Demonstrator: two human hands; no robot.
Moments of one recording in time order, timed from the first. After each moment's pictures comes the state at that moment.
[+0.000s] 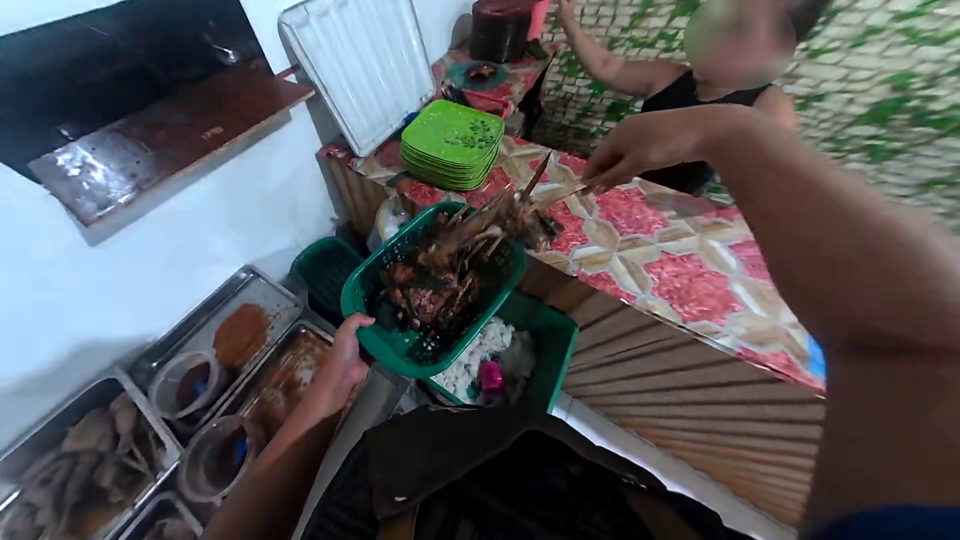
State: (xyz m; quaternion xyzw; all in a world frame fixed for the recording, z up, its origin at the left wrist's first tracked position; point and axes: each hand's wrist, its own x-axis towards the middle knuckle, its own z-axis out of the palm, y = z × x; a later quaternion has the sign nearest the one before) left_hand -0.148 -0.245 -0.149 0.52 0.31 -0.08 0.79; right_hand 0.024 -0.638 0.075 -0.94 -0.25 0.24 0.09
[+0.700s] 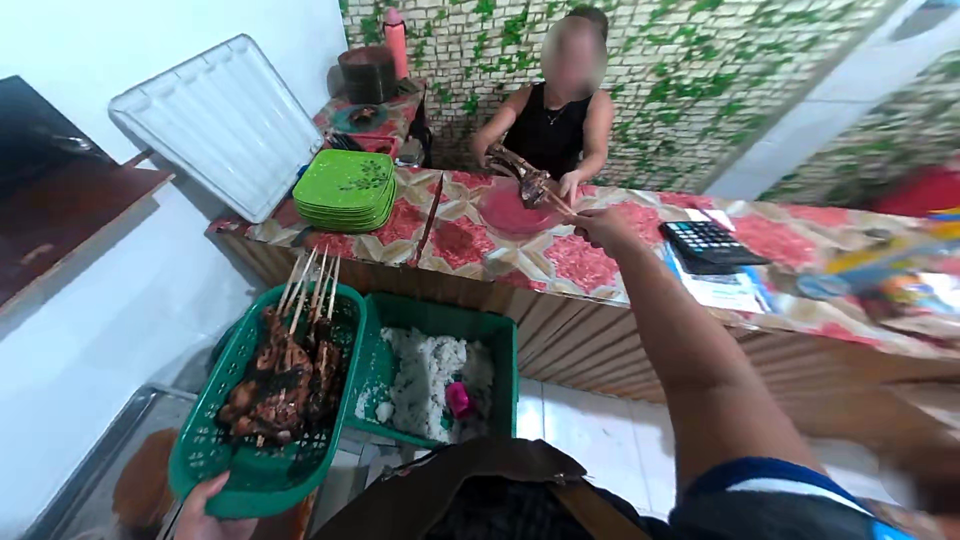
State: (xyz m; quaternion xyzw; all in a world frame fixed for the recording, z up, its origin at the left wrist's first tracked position) left_hand -0.194 -0.179 -0.170 0.53 0.25 0.01 0.81; right_hand -0.044 -0.833 -0.109 -0.83 0.31 -0.03 0.46
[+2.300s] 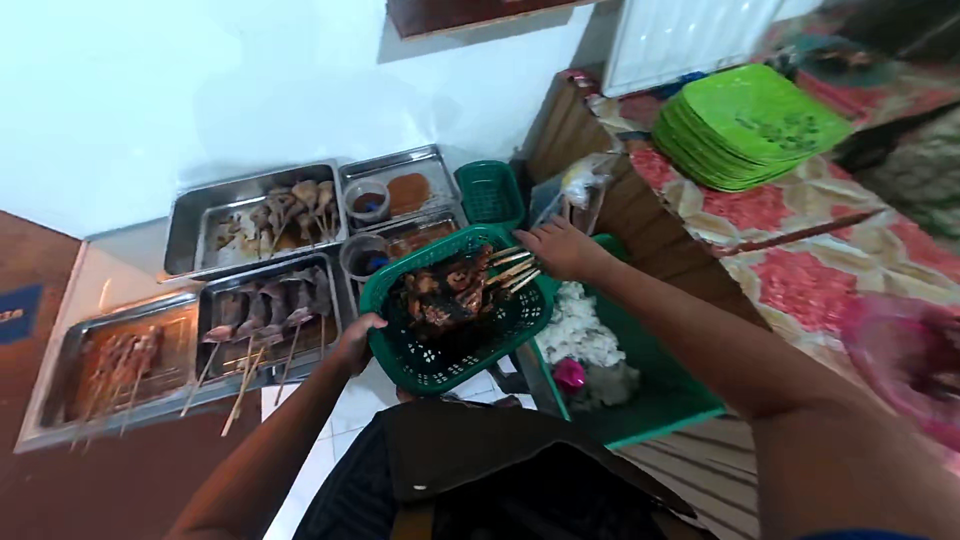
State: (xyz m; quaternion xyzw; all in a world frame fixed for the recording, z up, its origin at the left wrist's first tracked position) left_hand -0.444 -0.134 -0.200 0.49 0.39 0.06 0.78; right_hand -0.087 -0.324 -0.168 -0.78 -0.61 0.14 -0.09
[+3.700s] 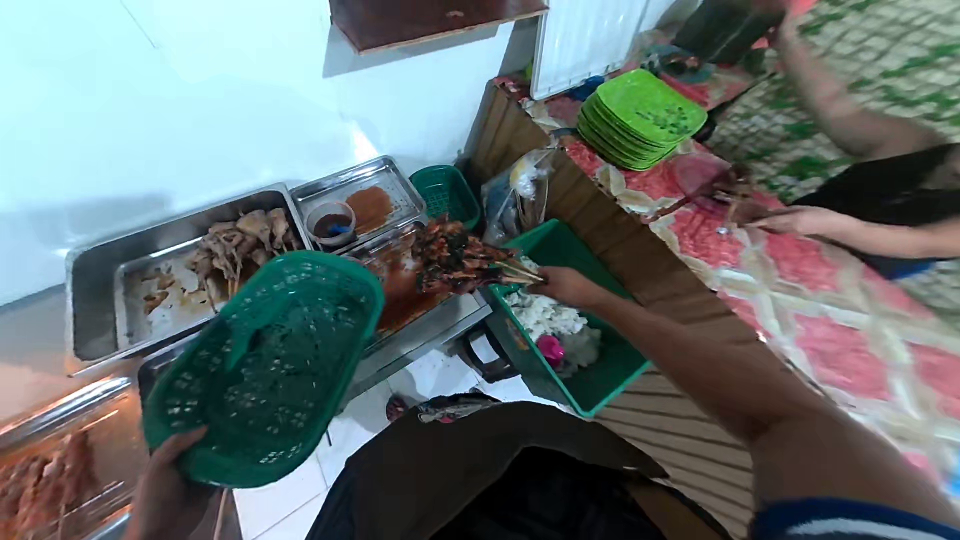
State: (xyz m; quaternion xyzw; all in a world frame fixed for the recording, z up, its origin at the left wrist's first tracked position) left_hand -0.613 -0.008 -0.172 0.45 0.52 0.26 0.68; right_hand -0.154 -0.360 -0.178 -0.90 -0.23 0.35 0.12
